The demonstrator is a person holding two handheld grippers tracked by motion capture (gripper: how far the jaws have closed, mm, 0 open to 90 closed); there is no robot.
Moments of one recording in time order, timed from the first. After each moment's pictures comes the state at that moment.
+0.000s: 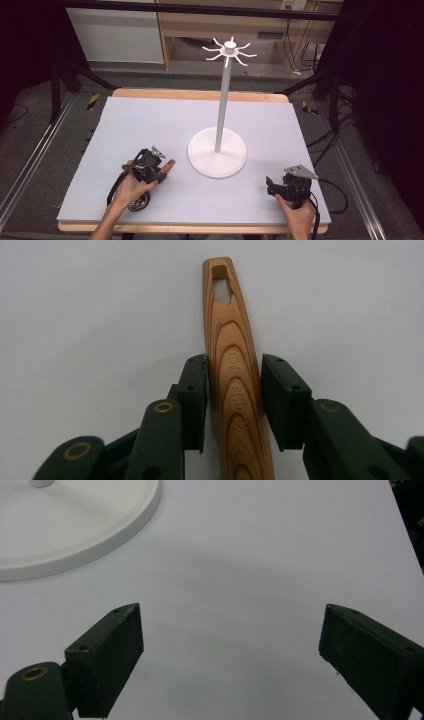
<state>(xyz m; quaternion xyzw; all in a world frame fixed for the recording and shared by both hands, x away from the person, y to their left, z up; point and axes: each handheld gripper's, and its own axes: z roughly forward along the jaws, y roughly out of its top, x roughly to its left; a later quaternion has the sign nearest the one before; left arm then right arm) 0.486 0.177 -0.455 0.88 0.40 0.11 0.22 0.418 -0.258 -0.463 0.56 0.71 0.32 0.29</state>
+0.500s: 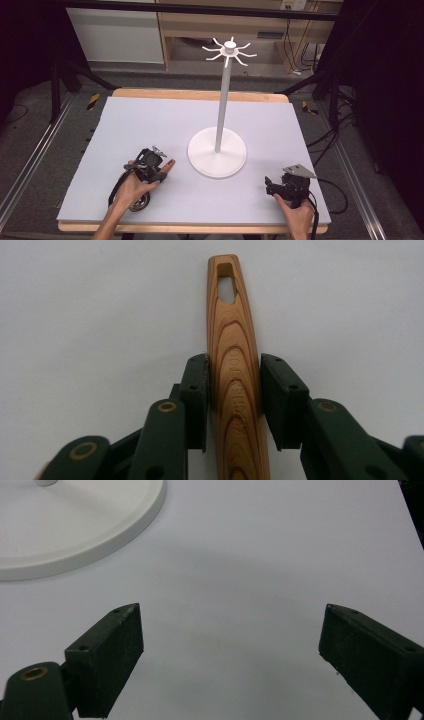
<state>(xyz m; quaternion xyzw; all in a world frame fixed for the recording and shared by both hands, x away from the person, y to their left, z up) 0.487 0.172 -0.454 0.88 0.42 0.11 0.20 0.420 -0.257 -0.464 0.55 0.72 0.32 0.28</state>
